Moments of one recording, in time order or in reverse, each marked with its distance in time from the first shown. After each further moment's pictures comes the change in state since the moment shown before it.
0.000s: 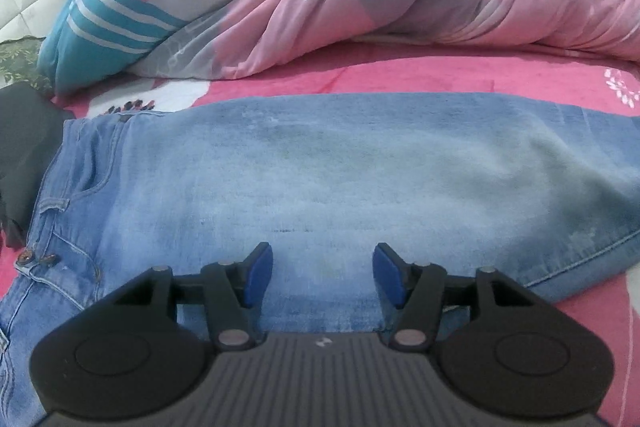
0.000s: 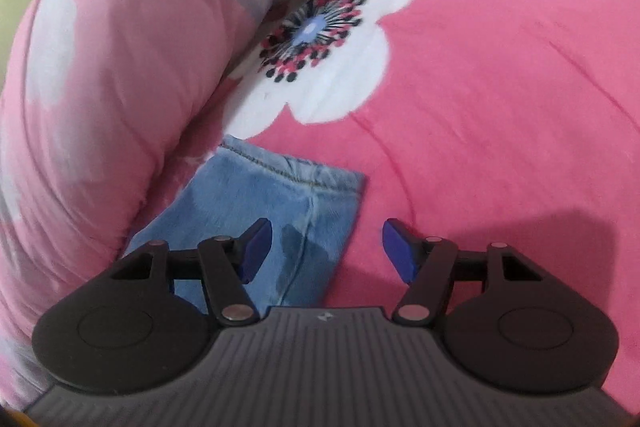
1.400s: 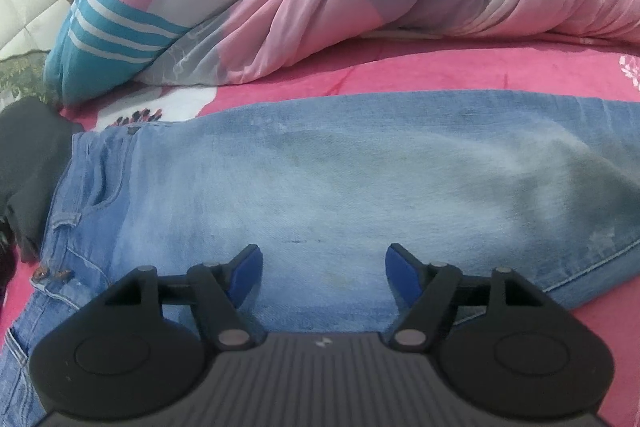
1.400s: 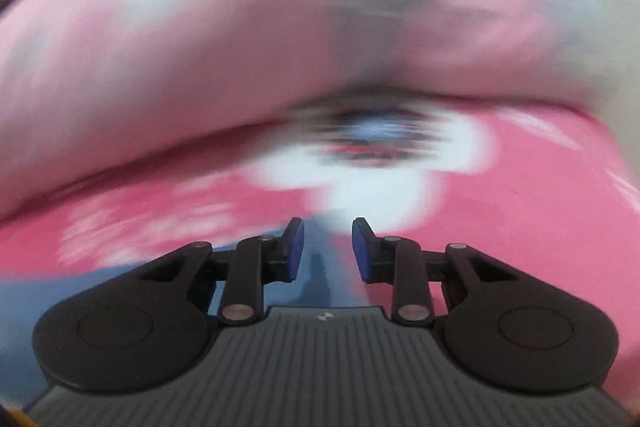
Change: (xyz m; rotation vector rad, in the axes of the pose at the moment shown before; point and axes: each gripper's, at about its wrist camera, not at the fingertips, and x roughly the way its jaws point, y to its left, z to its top) left arm 0.005 -0.006 0.010 0.046 0.017 0.059; right arm -0.049 0.067 -0.003 -0.650 -0.100 -0.032
